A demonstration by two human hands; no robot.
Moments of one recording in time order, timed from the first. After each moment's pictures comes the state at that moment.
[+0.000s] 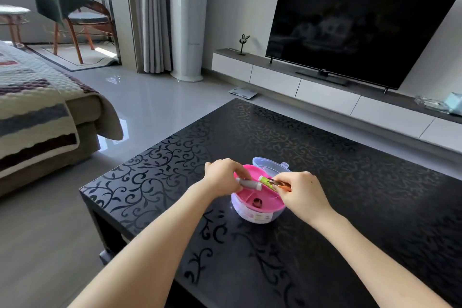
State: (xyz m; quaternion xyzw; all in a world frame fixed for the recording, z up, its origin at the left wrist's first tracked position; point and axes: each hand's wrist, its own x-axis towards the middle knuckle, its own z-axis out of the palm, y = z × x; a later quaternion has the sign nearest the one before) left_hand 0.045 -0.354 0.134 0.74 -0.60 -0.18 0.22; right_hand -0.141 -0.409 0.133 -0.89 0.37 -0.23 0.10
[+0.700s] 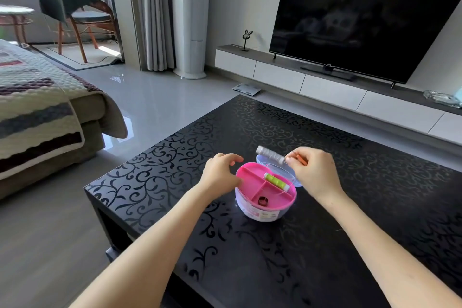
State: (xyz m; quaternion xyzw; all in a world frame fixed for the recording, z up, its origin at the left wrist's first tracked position) left_hand 0.056 -0.349 0.115 0.75 -0.52 -0.22 0.36; right_hand -0.132 -0.423 0.158 -0.82 0.43 -0.34 0.14
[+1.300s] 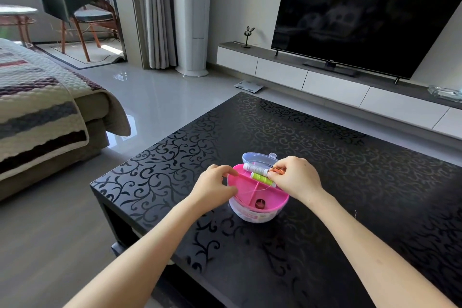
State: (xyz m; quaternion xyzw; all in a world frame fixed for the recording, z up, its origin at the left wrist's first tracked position) left_hand 0.053 -0.314 0.107 0.75 -0.50 -0.25 0.36; right_hand -0.112 -0.413 0.145 -0.86 0.48 -0.14 0.10
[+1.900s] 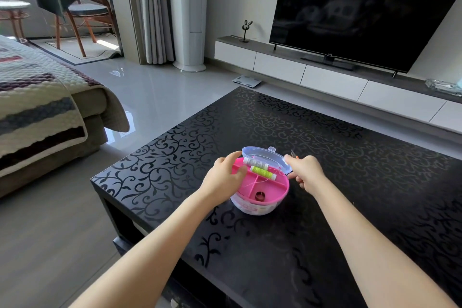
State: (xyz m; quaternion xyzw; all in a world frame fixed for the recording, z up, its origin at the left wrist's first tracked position) left_hand 0.035 -0.316 0.120 0.73 -0.50 -0.29 0.36; right_hand -0.116 -0.455 0.115 -0.58 0.66 -0.24 0.41
